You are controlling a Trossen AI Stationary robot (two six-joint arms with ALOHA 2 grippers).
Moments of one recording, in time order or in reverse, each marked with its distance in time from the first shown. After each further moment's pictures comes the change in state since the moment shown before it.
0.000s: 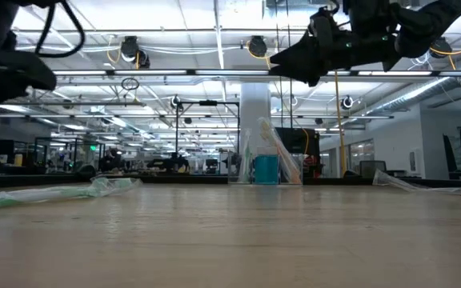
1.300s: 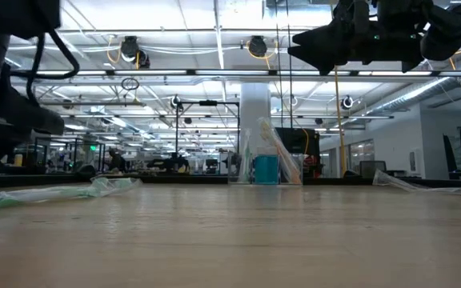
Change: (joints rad) left arm -0.103 0.332 0.003 0.315 -0.158 -0.183; right arm 0.009 -0.165 -0.136 0.105 -0.133 -0.029
